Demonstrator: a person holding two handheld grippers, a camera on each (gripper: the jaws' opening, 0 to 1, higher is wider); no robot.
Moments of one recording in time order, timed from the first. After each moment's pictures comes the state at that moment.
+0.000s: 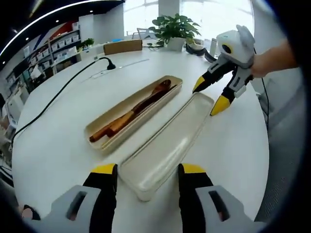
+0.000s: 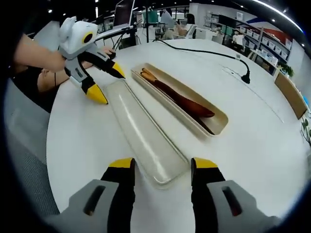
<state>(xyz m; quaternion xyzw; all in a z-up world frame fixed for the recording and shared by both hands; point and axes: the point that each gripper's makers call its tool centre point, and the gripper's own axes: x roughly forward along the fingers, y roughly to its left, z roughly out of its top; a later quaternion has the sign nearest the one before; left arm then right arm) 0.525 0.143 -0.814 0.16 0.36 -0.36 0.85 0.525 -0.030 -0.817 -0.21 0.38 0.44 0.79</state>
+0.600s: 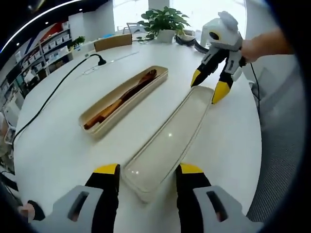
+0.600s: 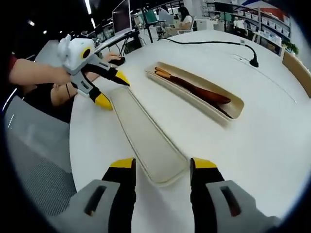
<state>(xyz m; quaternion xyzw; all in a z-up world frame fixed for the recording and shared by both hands) 0.496 0.151 -0.813 0.19 0.39 -0.38 0.82 0.480 -0.023 -0.813 -0.18 0.42 0.48 0.75</state>
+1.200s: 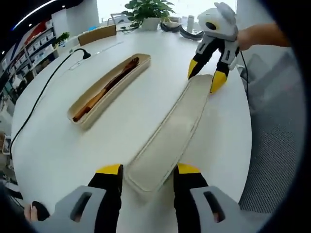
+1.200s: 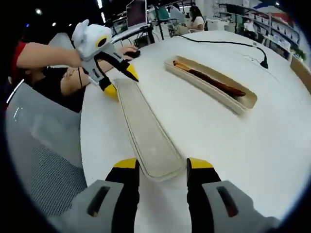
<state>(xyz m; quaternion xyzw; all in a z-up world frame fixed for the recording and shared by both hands) 0.468 0.155 -0.814 0.22 0.43 -0.41 0.77 0.447 -0.026 -0.808 -0.08 0.46 0.50 0.73</state>
